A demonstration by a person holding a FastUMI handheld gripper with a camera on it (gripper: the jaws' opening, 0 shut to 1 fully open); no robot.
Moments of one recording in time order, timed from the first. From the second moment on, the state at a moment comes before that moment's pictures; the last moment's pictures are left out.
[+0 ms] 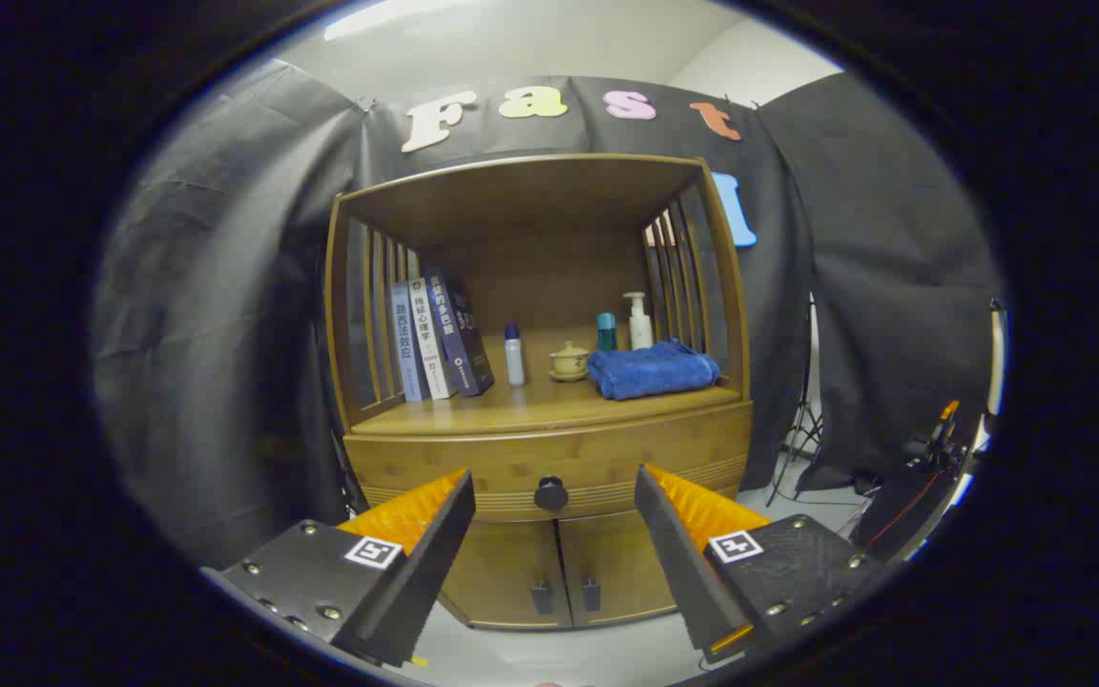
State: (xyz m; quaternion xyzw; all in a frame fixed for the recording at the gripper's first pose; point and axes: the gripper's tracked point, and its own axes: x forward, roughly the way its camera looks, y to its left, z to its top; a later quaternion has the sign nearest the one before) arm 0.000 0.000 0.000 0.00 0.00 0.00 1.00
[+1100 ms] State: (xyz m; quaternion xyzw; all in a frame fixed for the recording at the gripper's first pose) arm 0.098 0.022 -0.037 -0.03 0.00 0.02 1.00
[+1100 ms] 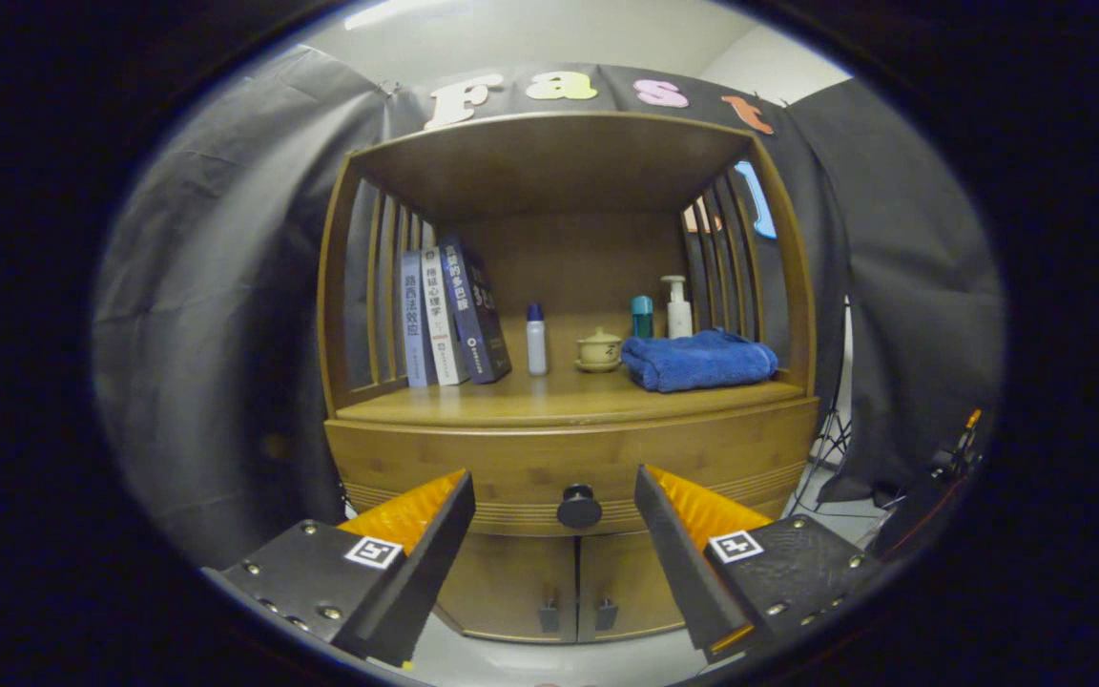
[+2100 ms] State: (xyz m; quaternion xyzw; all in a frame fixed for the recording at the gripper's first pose) arm 0.174 0.006 -0.117 -0.04 0.08 0.04 1.00
